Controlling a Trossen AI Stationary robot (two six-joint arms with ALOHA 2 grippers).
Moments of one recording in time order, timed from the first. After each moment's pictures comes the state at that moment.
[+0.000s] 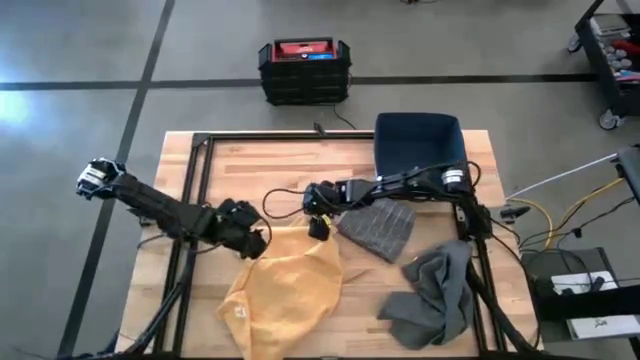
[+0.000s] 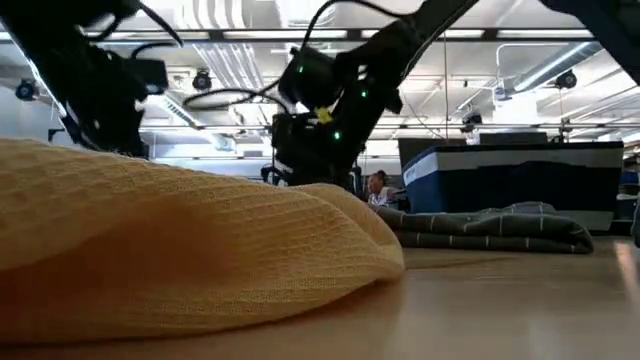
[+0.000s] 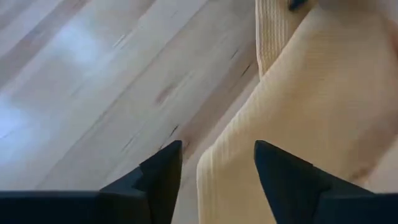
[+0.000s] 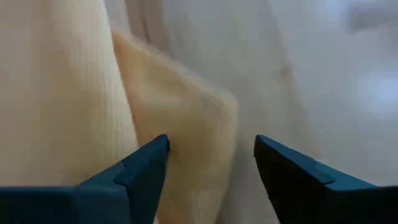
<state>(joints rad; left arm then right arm) -0.34 1.15 0.61 -0.65 -0.53 -0.92 -0.11 2.22 1.46 -0.33 -0.01 0.11</state>
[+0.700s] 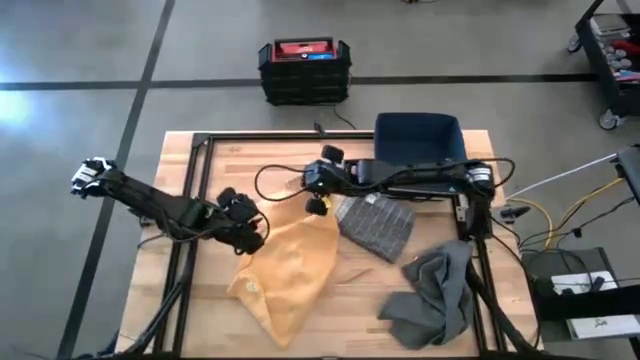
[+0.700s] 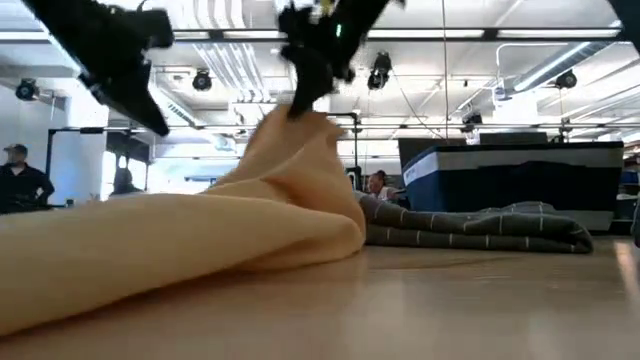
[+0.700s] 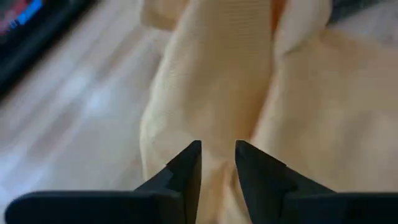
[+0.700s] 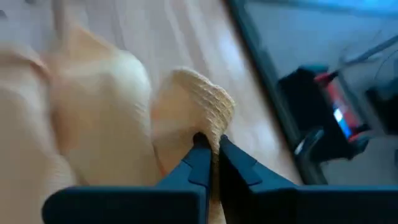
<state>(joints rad) -0.34 1.05 0.79 -0.79 -0.67 -0.70 -0.06 1.97 1.72 -0.59 0.40 -0.06</state>
